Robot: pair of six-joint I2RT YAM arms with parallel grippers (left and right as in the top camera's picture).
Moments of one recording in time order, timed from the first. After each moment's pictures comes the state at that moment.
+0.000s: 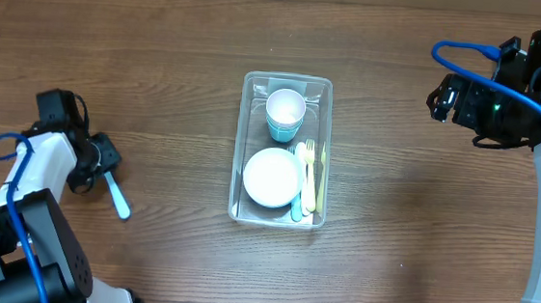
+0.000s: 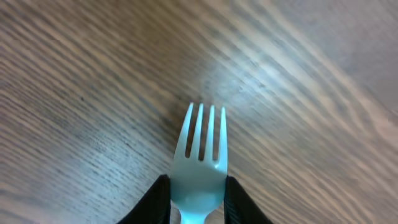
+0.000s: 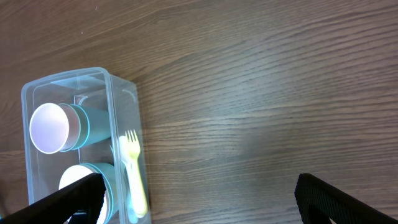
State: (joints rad) left arm 0.37 1.70 1.00 -0.65 0.01 -0.30; right arm -0.14 1.53 1.69 -1.26 -0.24 0.12
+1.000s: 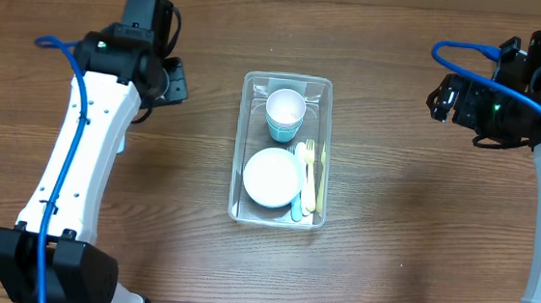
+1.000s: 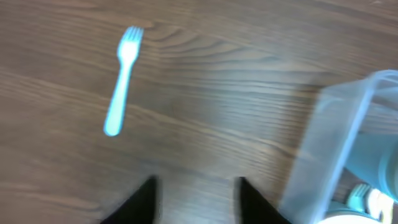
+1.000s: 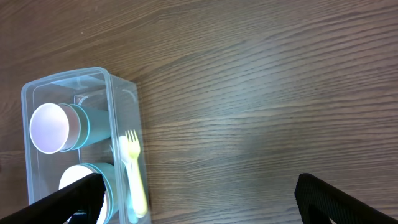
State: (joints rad) left arm -0.11 1.70 1.67 -1.18 -0.15 -0.39; right arm -0.14 1.53 1.69 -1.26 -0.24 0.12
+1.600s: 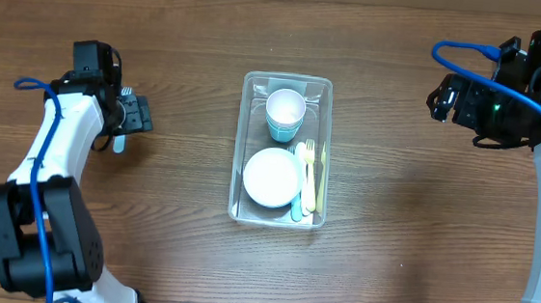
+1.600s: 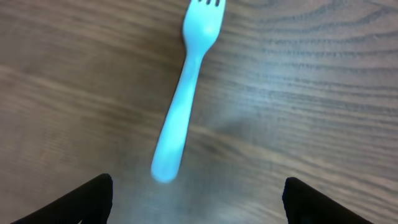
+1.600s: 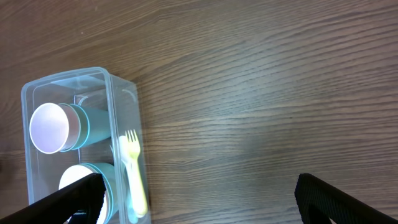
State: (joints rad) left arm 0.17 1.79 1.26 -0.73 -0.07 -0.12; right arm -0.14 1.53 1.69 -1.26 -0.24 0.12
